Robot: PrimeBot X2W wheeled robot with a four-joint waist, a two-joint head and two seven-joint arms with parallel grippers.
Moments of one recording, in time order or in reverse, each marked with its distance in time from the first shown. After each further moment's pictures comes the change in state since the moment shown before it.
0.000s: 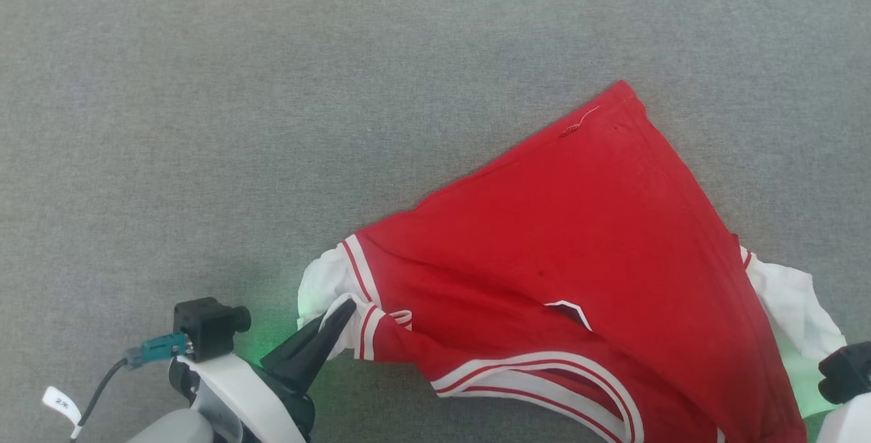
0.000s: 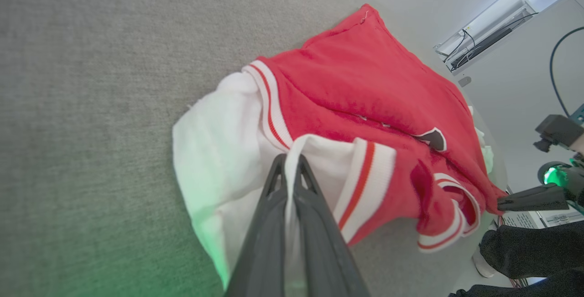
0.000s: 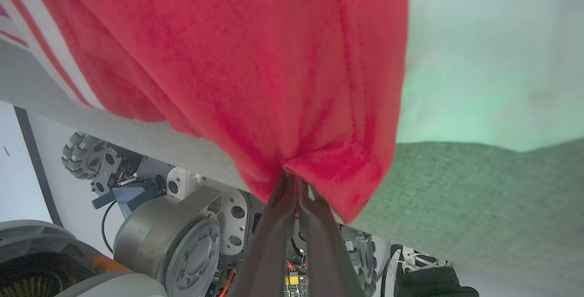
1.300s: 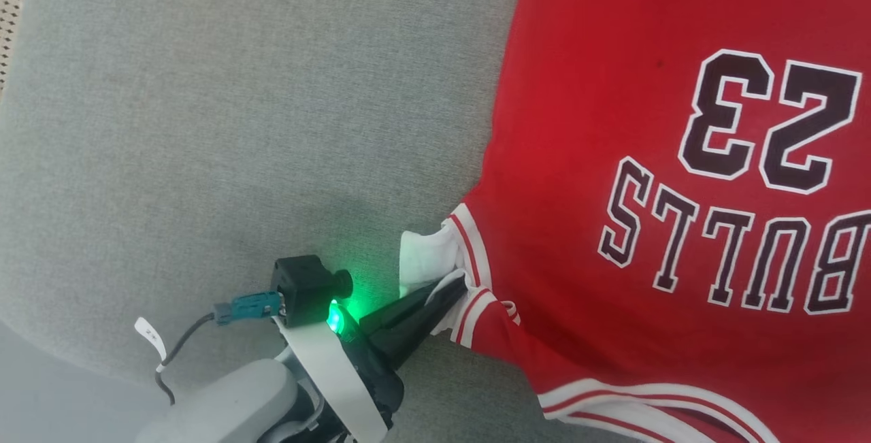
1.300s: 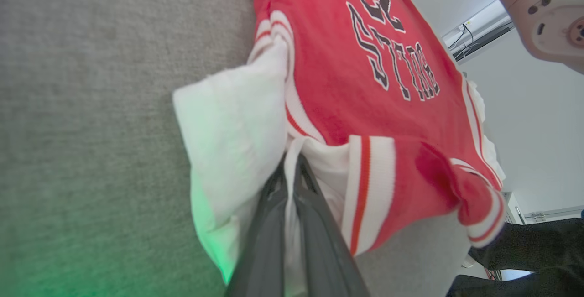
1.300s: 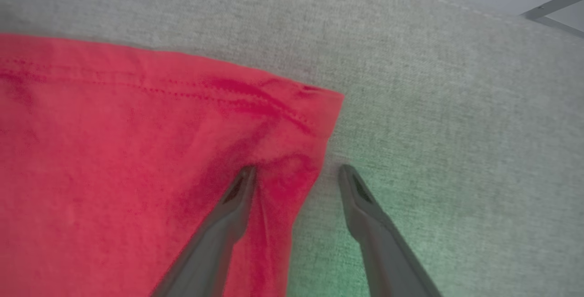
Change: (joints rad) left arm -0.230 -0.089 -0.197 -0.065 0.033 -0.004 -0.007; right arm -1.465 -0.054 0.120 0.887 -0.441 0.000 0.108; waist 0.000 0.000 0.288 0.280
